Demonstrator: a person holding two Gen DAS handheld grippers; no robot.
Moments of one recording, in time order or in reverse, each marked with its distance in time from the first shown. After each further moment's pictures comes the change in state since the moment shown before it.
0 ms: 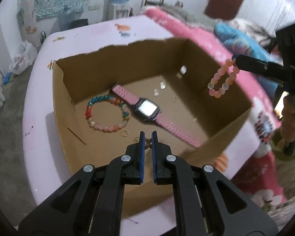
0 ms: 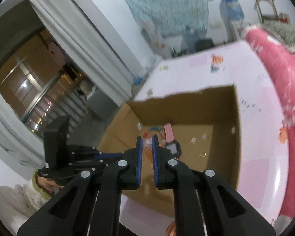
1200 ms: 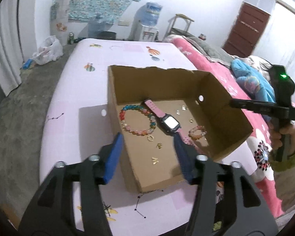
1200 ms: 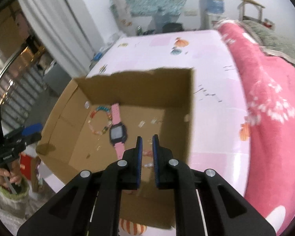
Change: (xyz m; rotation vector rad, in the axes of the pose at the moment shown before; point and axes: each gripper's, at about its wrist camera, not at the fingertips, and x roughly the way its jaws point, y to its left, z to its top) left arm -0.068 0.043 -0.037 -0.234 -0.225 0.050; right arm 0.003 -0.022 0.003 -0.053 0.126 -0.360
